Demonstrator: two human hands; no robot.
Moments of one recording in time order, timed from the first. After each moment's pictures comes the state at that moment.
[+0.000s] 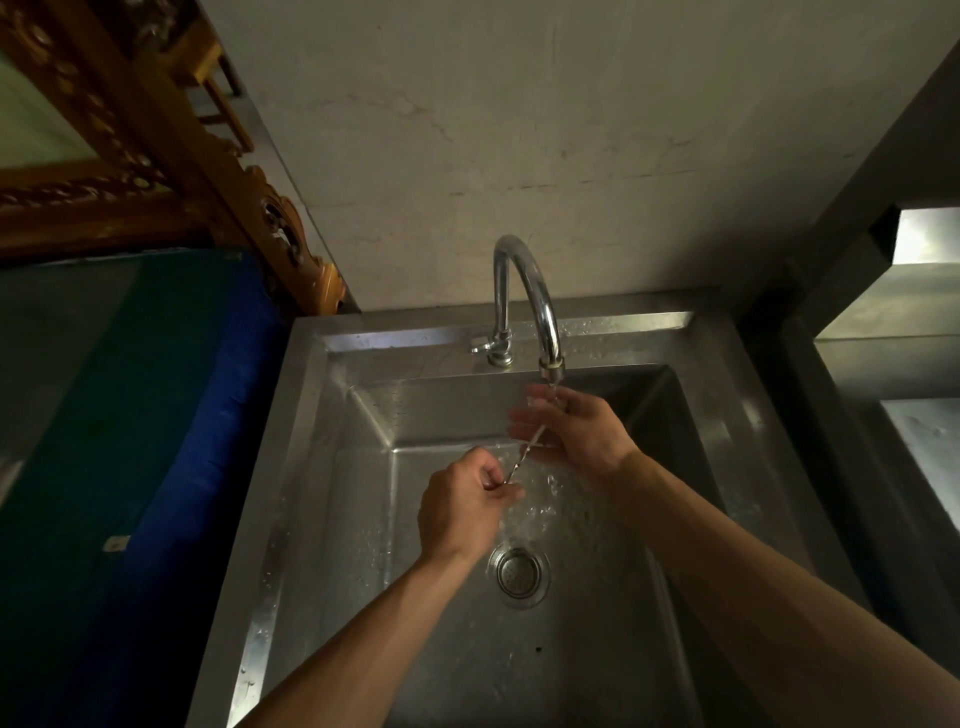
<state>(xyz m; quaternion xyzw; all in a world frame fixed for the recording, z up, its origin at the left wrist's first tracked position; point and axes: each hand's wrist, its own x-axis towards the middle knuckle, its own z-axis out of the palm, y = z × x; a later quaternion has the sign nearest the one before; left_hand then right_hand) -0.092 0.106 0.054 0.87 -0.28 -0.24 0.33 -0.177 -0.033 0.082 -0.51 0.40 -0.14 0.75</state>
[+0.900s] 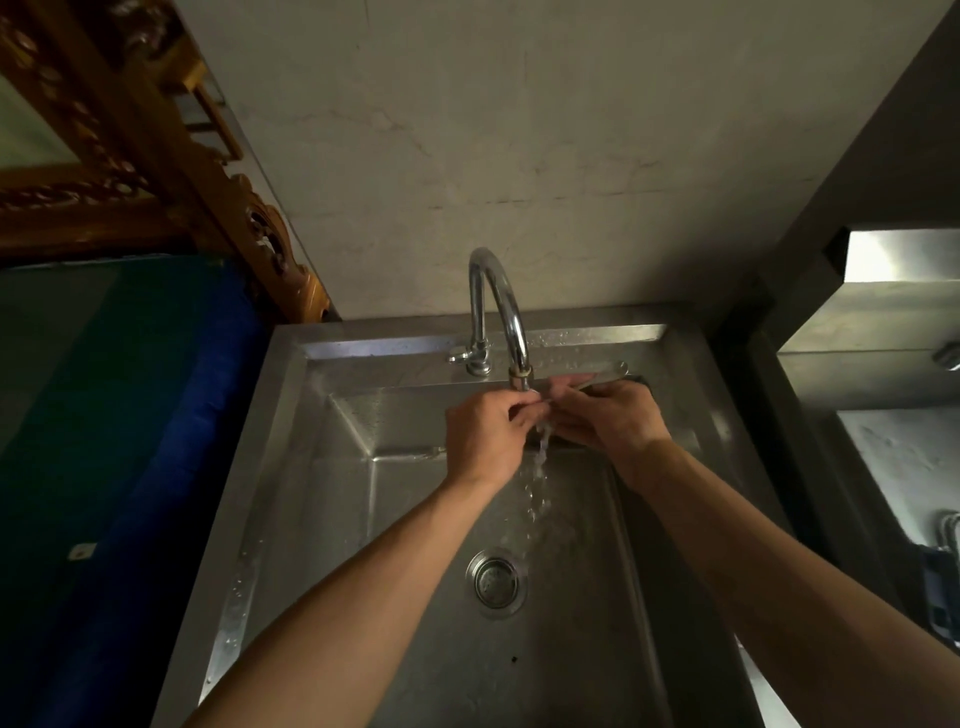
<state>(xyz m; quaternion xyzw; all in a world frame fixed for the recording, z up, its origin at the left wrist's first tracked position) -0.095 0.026 0.087 0.80 -0.41 -0.15 0.41 -0.211 -0.069 0.110 -0.49 0.45 -0.21 0.72</state>
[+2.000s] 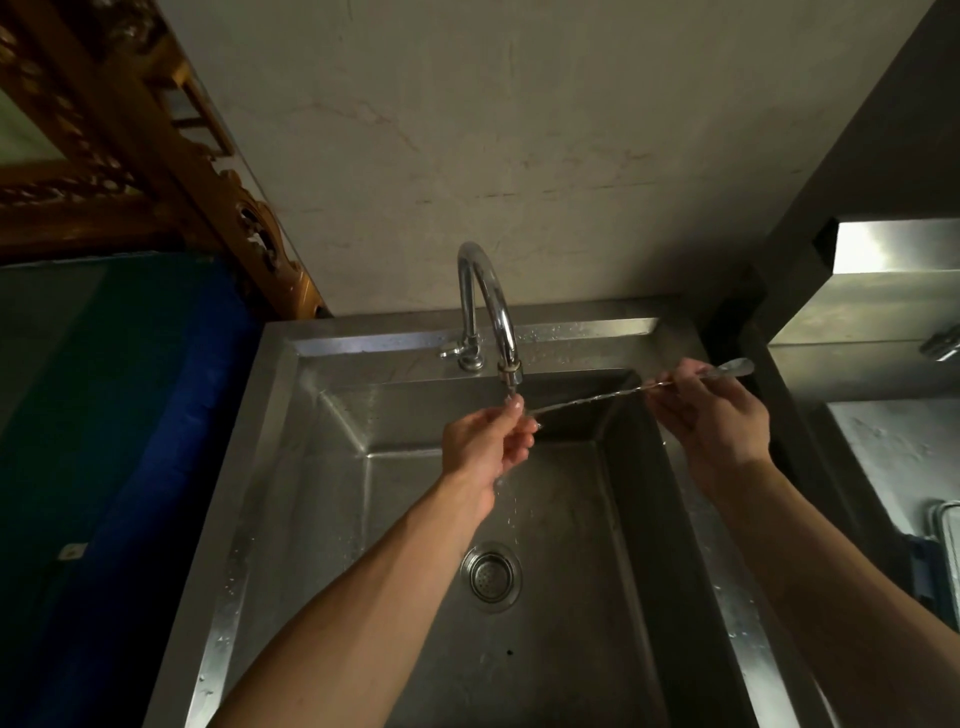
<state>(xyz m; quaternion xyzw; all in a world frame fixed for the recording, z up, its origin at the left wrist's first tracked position) -0.108 0.034 0.082 0.63 -0.01 -0.48 0.61 -0.285 -0.101 0.106 -0.33 0.48 -0.42 0.69</state>
